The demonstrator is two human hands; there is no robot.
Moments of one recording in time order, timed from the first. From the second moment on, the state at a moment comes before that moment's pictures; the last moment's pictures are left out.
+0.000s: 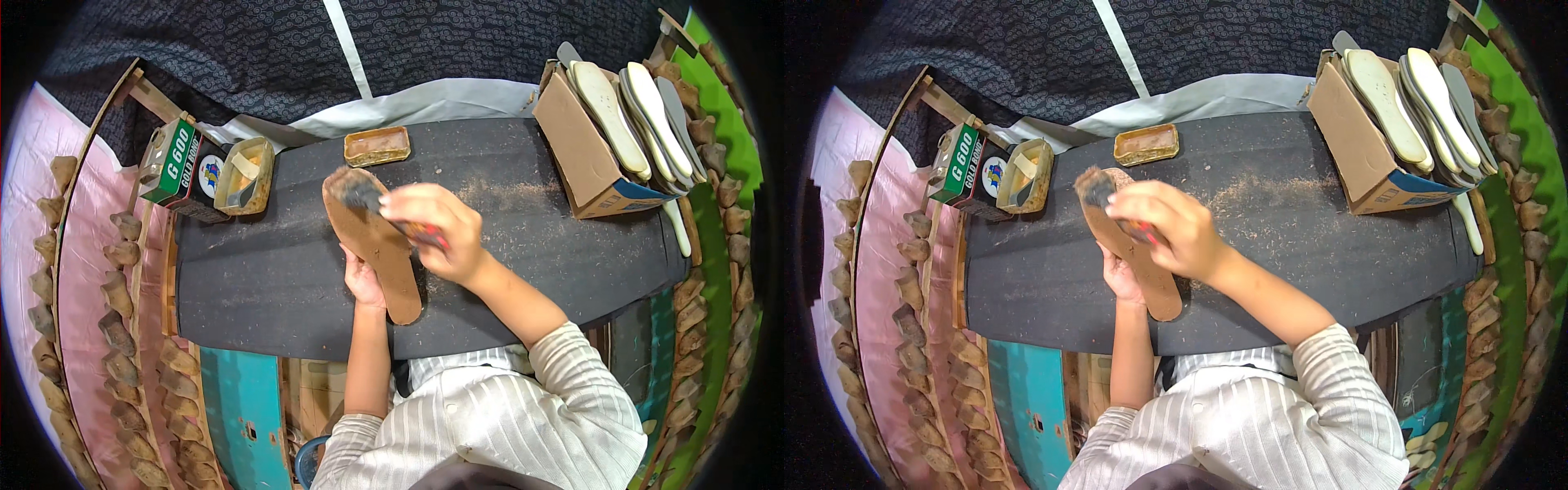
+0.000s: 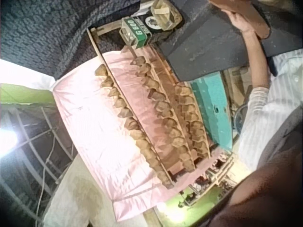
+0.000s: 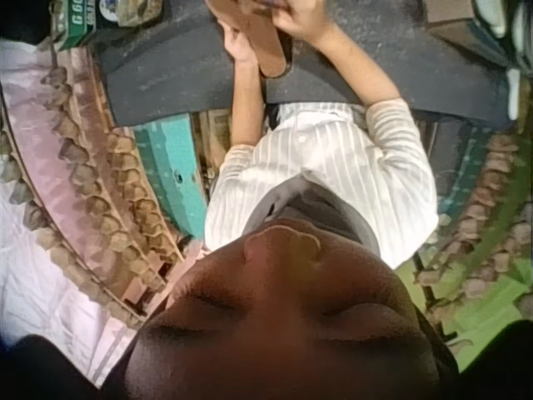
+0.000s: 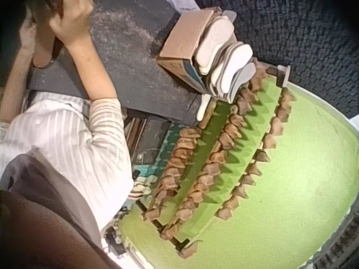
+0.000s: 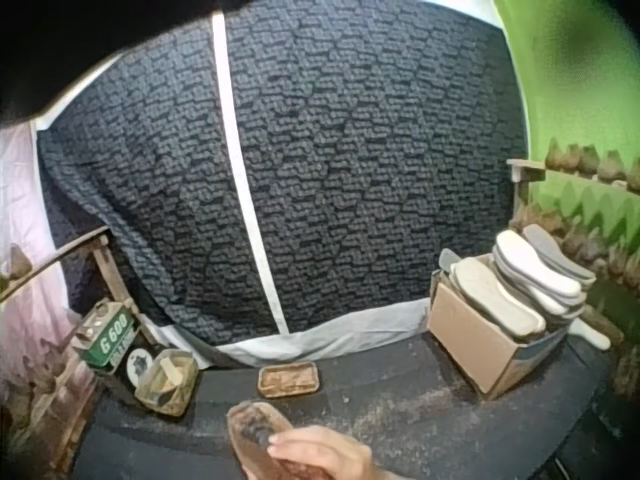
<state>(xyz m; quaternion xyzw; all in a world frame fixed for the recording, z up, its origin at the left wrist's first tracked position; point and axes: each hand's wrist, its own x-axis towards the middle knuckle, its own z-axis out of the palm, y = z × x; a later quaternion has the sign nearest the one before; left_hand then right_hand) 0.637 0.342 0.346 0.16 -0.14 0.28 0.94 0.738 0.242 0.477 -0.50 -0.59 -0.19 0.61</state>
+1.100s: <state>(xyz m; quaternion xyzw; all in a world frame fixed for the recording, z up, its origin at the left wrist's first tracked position) 0.642 0.338 0.344 0.21 -0.08 0.25 0.94 0.736 0.236 0.441 -0.52 -0.61 -0.15 0.57</state>
